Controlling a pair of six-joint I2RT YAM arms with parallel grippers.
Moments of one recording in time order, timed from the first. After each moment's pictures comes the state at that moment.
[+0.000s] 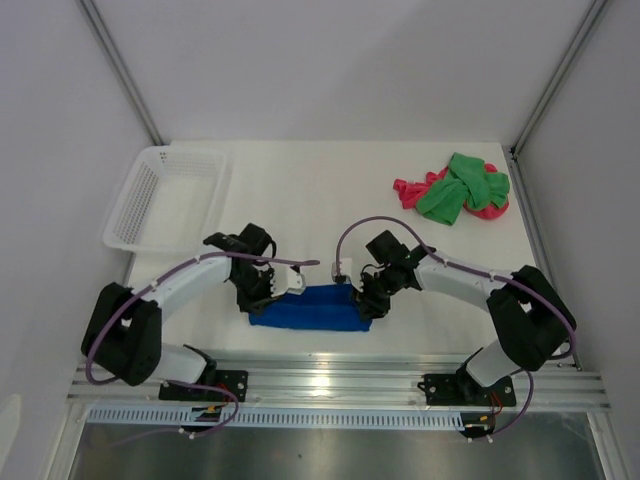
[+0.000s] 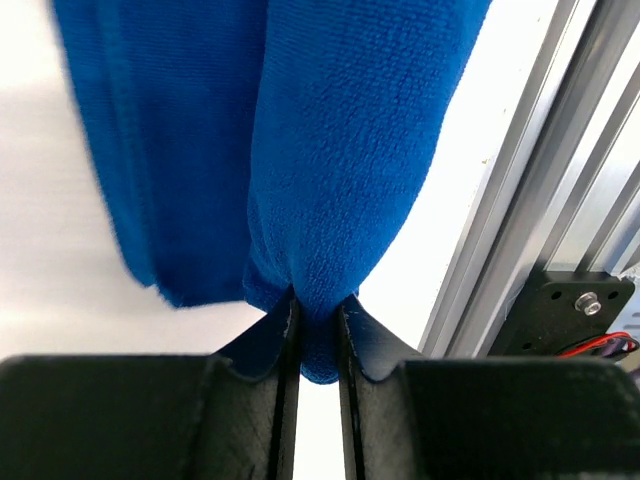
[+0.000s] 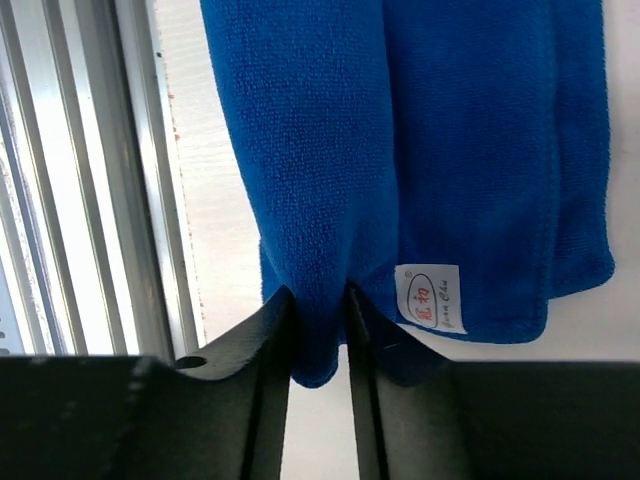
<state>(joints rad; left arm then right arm) -0.48 1.36 0.85 -0.97 0.35 0.90 0.71 1.52 0.85 -0.53 -0.62 -0.61</state>
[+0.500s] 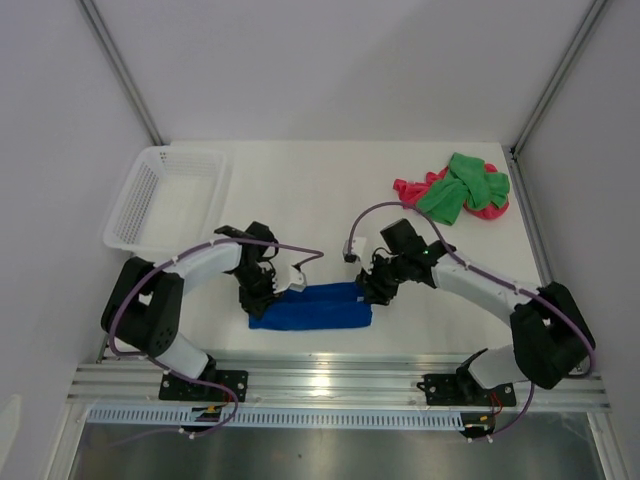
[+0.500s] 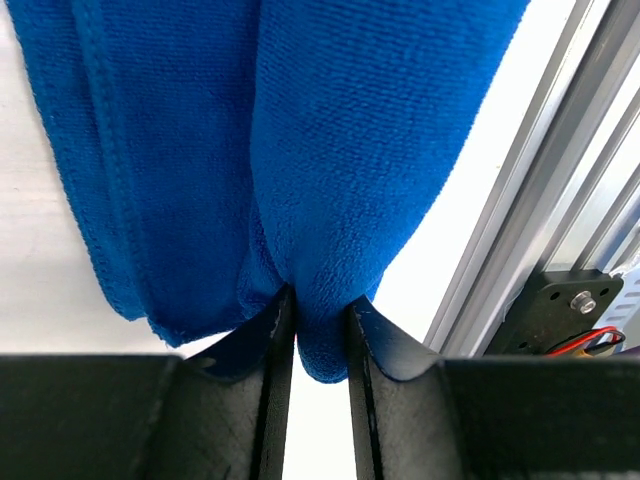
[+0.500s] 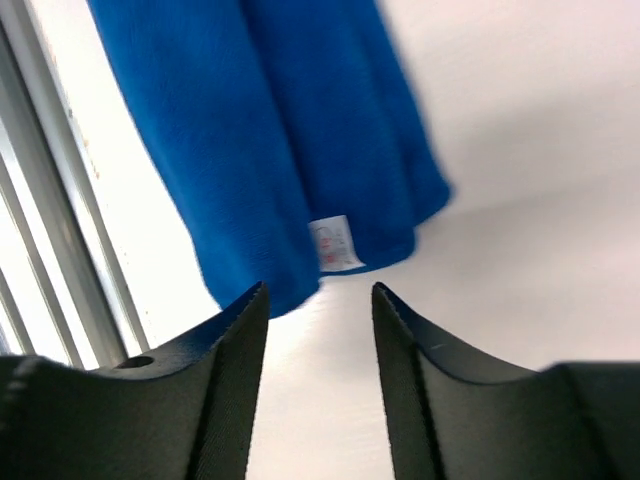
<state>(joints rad) -0.43 1.55 0.89 -0.98 0.37 0.92 0.63 1.44 0.87 -0.49 -0.51 -0.52</state>
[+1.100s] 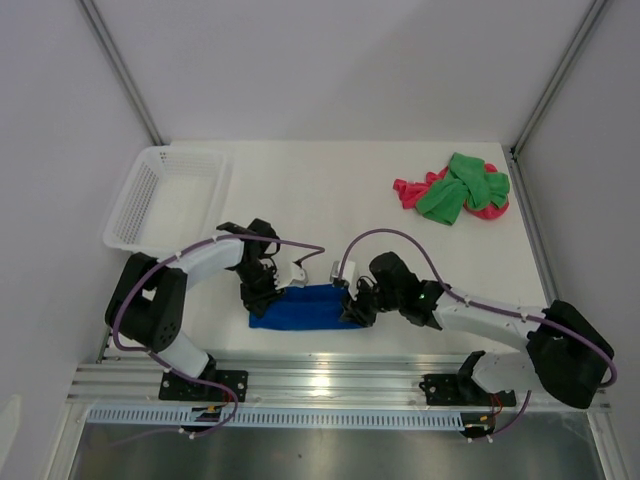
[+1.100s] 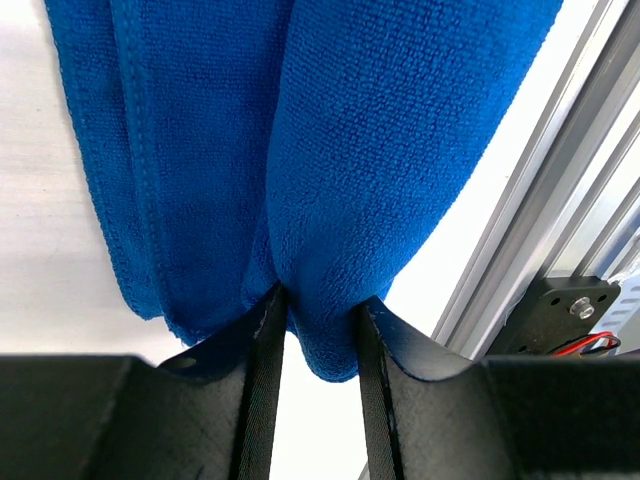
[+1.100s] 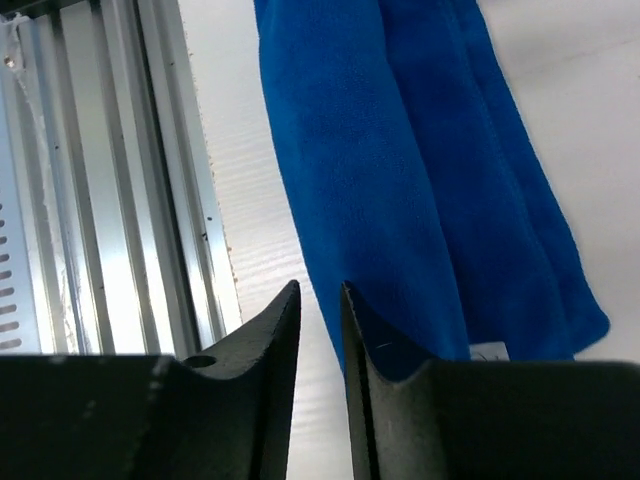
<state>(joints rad) -0.43 1.58 0.93 -0.99 0.37 0.89 0.87 1.23 0.60 -0.04 -0.47 -0.19</state>
